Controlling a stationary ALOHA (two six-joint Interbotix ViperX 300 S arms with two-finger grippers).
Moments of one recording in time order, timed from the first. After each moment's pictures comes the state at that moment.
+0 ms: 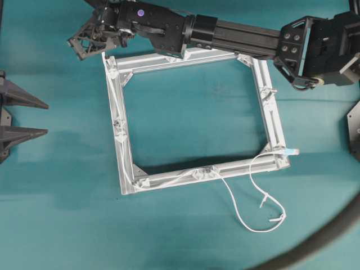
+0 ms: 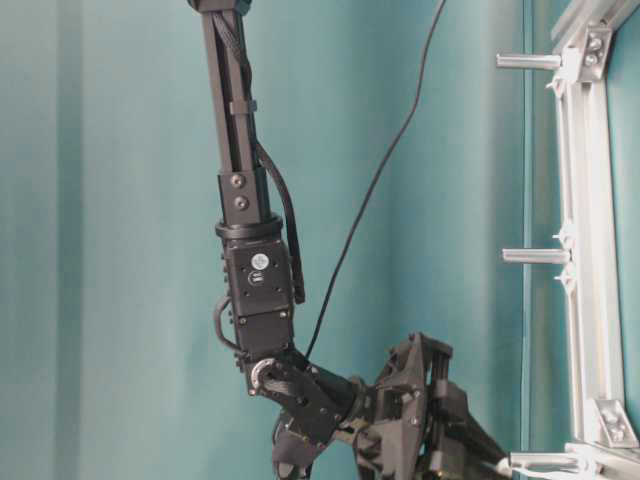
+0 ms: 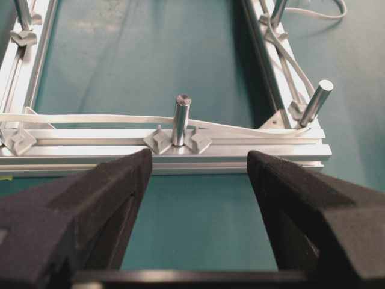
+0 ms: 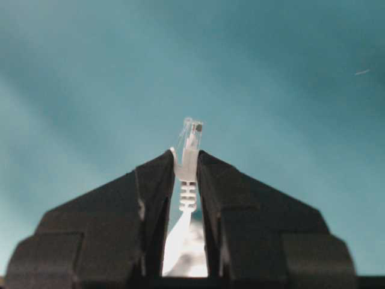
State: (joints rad) left arm 0.04 -1.31 1.43 -0.07 0.17 -0.04; right arm -0.27 0.86 -0.81 -0.22 0.93 0.77
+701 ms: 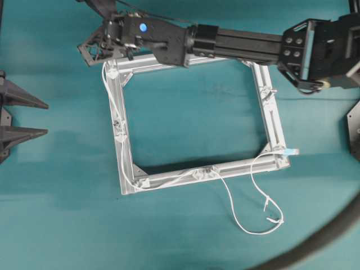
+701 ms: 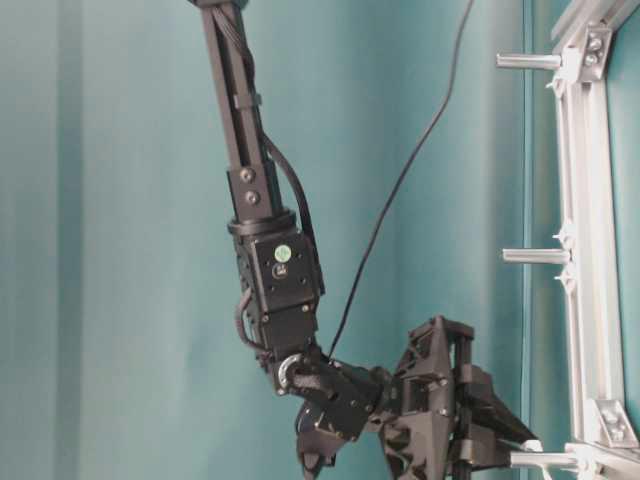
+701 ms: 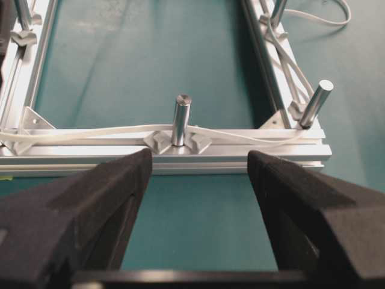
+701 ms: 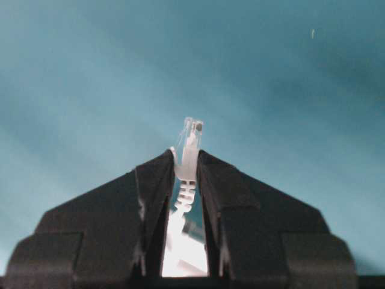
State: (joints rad) left arm 0.04 -1.31 1.43 -0.07 0.17 -0.04; right arm -0.25 0.81 -0.66 -0.33 0.89 0.95
